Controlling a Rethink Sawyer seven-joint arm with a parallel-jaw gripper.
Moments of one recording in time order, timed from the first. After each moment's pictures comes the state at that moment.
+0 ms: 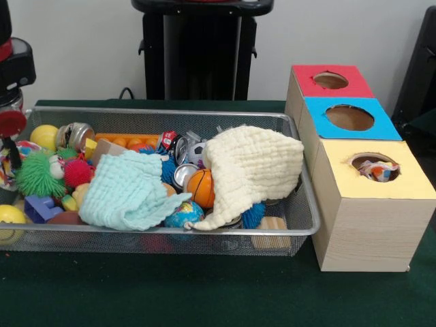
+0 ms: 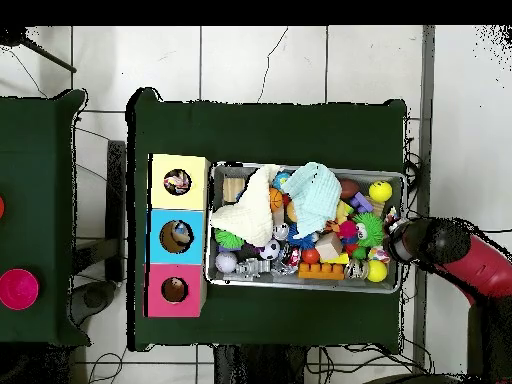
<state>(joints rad) -0.76 -0.42 -0.01 1.37 -0.18 0.67 2.12</state>
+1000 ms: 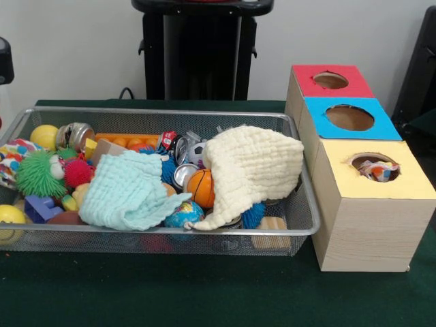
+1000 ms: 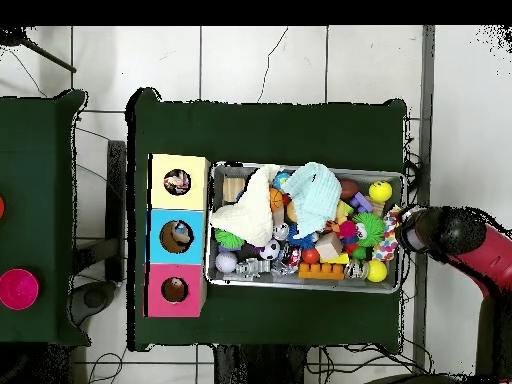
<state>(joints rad) -0.76 -0.42 0.00 1.30 -0.18 0.68 2.12</state>
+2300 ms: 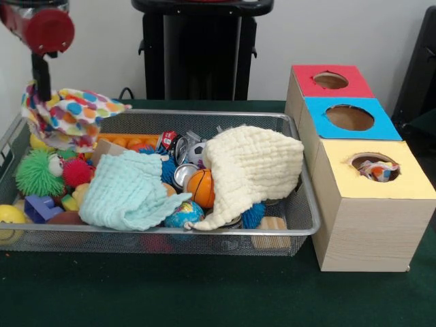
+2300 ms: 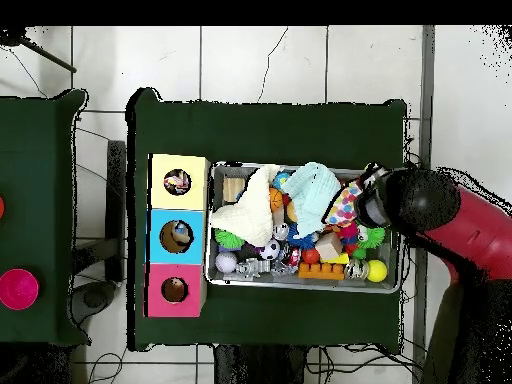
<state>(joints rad) -0.47 -0.70 -0.10 1.39 0.00 0.79 2.13</state>
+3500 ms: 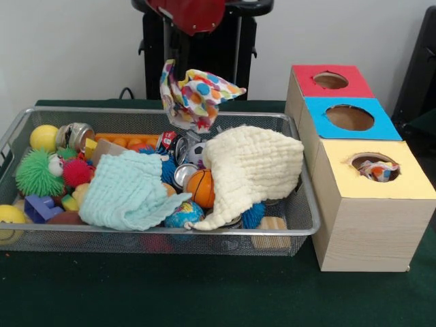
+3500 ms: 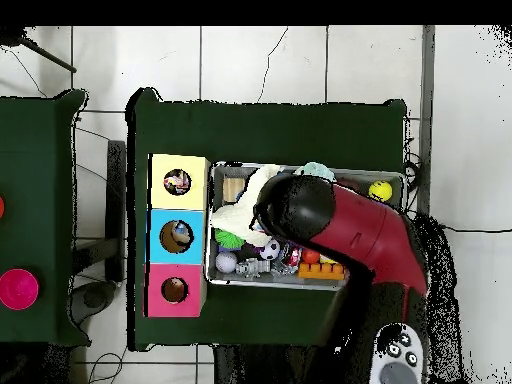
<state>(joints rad) -0.12 -0.72 -0.30 1.51 0.15 0.79 2.31</state>
